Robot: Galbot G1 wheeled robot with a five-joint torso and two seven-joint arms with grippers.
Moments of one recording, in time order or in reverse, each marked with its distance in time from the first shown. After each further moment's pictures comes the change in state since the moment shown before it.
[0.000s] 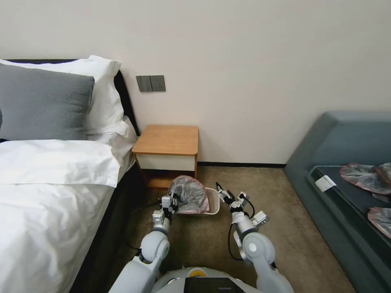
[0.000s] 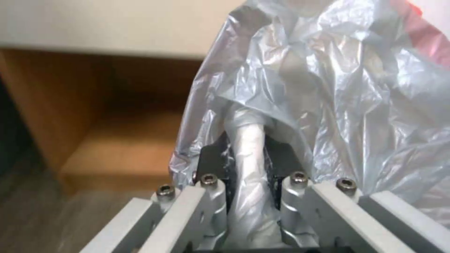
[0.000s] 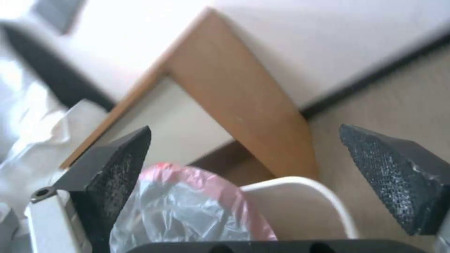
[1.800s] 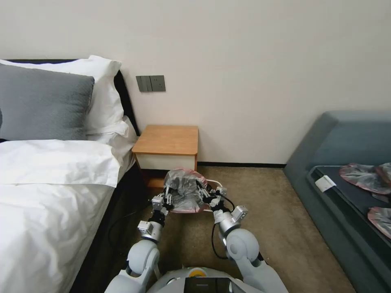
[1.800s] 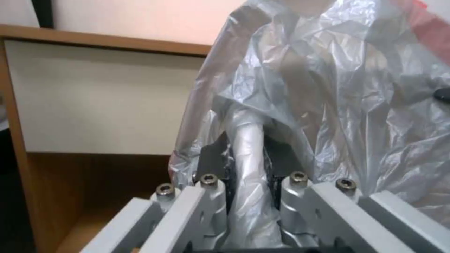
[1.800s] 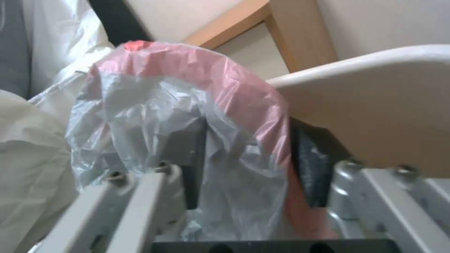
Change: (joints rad) left arm 0.138 -0.002 -0.117 -0.107 0.049 -0.247 0.188; right arm 0.079 -0.054 -0.217 0.023 -0.194 -0.031 0.036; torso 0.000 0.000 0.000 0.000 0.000
